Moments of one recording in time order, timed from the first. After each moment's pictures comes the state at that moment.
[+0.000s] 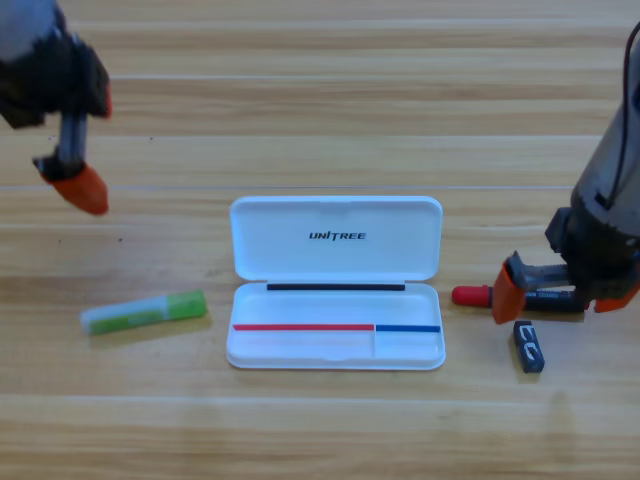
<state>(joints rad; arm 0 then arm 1) -0.62 1.74 -1.56 1.08 0.16 0.81 0.77 1.88 -1.32 0.85 -0.01 0.57</state>
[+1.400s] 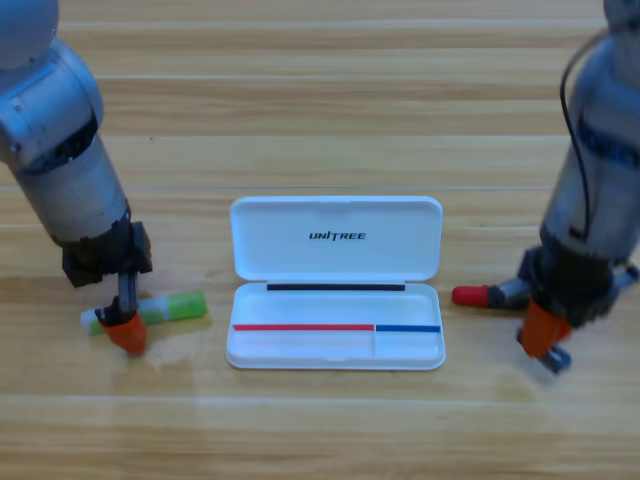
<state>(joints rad) -0.56 1.95 -1.16 0.66 0.06 0.72 0.75 2.02 -1.40 0.94 0.07 0.20</state>
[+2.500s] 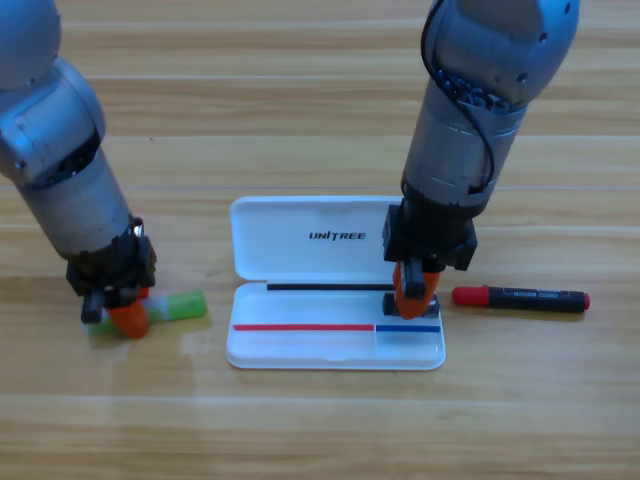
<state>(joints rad) -0.56 1.96 -1.12 0.60 0.04 0.84 0.86 2.22 -1.88 1.13 0.14 -0.71</state>
